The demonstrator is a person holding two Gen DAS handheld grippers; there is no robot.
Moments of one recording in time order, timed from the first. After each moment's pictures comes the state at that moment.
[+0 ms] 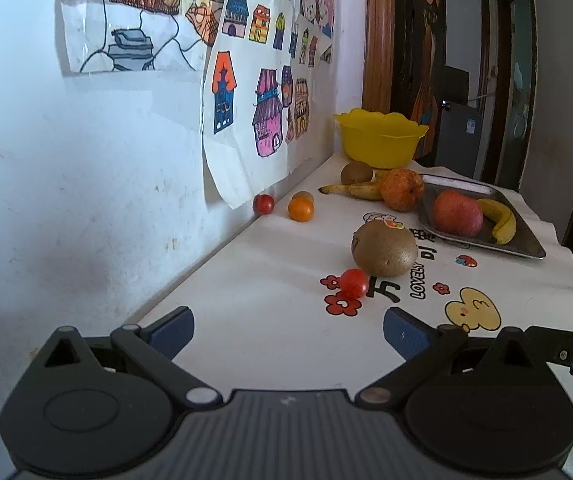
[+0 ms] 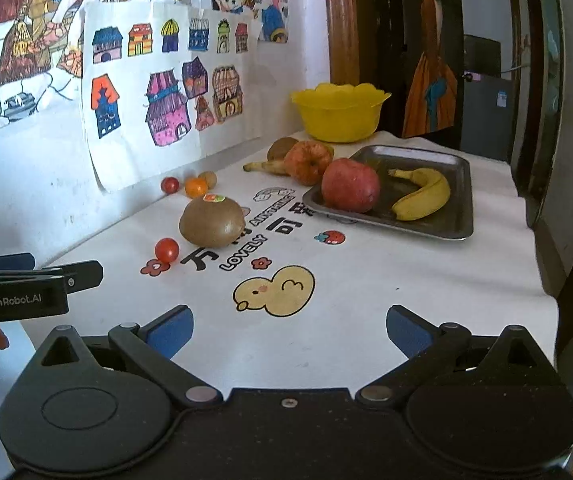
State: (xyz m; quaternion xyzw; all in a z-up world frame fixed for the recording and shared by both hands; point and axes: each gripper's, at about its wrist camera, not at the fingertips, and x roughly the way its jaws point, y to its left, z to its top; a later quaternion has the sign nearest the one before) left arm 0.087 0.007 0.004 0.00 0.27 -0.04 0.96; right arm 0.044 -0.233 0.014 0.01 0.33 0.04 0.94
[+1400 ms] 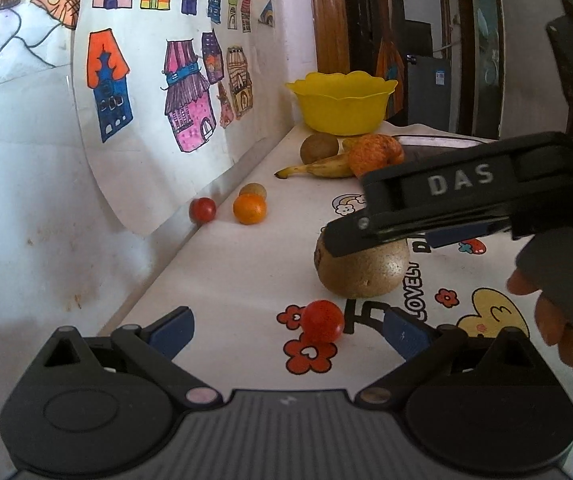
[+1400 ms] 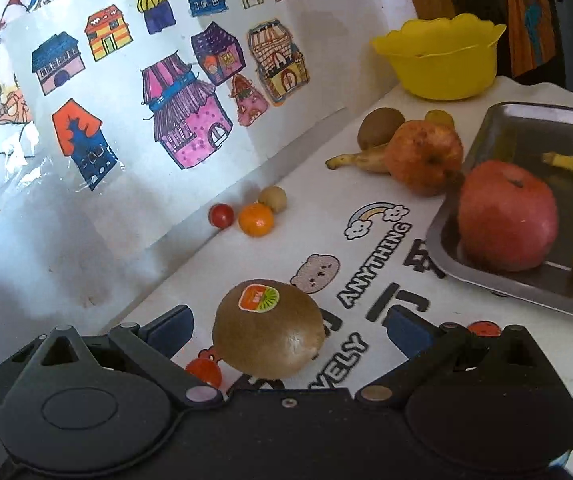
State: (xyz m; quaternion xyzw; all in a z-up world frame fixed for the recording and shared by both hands) left arm 0.168 -0.036 -0.016 0.07 0.31 -0.09 0.94; right arm 0.229 -0.216 -0.012 0.12 0.40 0.20 0.89
